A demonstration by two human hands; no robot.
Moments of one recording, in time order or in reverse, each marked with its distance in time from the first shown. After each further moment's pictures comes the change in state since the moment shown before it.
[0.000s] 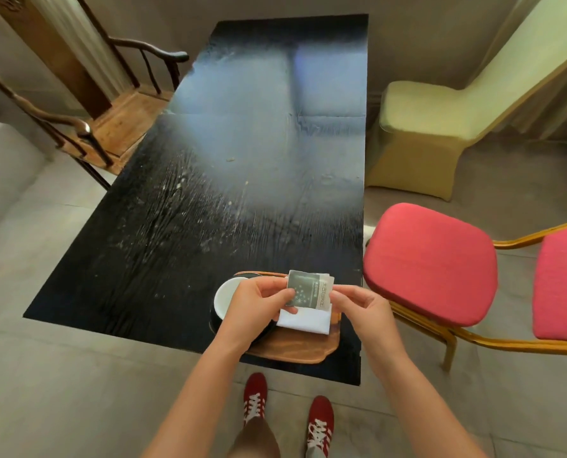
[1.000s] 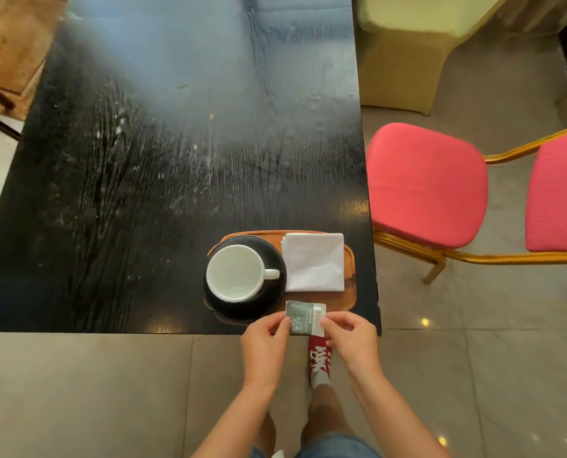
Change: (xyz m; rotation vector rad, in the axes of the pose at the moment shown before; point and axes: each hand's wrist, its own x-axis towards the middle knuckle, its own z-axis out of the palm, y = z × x) left_hand -0.004 -0.152 0.018 0.111 0.124 -0.242; right_hand -0.021 0.103 0.068 -0.086 0.323 0.459
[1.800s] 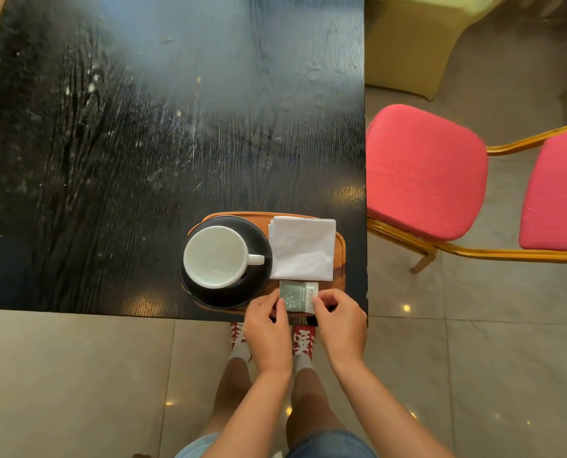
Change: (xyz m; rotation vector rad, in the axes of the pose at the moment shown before) left_hand 0.002 -0.006 0.055 0.018 0.329 0.057; right_hand 0.026 0.014 0.004 -0.485 0.209 -0.220
